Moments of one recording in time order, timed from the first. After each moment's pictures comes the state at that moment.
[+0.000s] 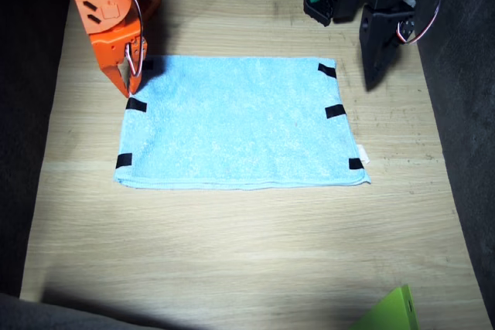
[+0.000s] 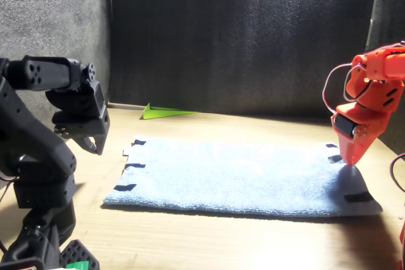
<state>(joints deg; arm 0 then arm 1) 69.9 116.4 130.3 65.6 90.2 101.7 94.0 107.5 79.2 74.5</state>
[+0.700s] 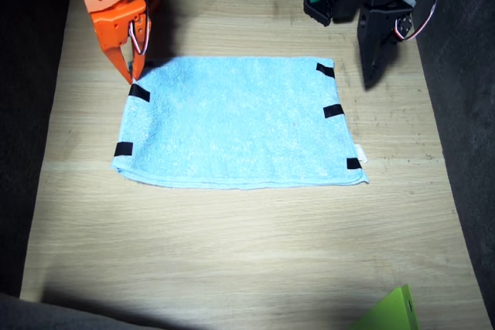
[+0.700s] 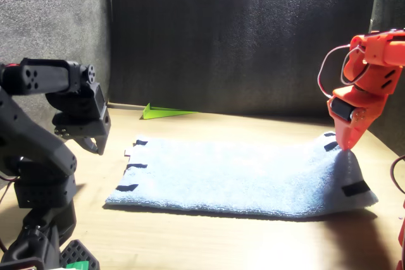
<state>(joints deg) 69.1 118.7 133.1 65.4 90.2 106.2 97.0 98.0 90.4 74.4</state>
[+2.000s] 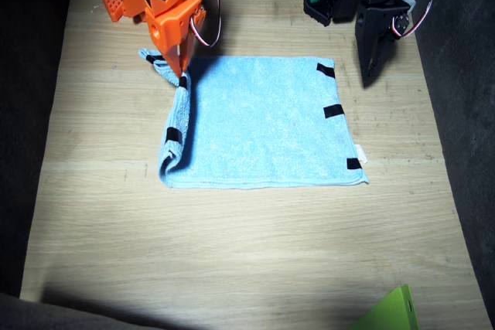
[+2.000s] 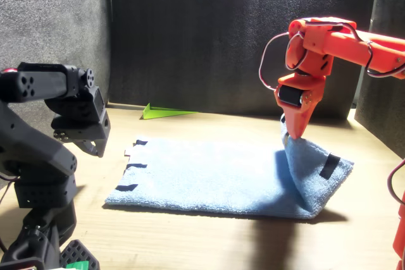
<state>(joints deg) 68.8 123.0 136.1 64.4 90.5 125.3 70.2 61.4 106.8 76.2</state>
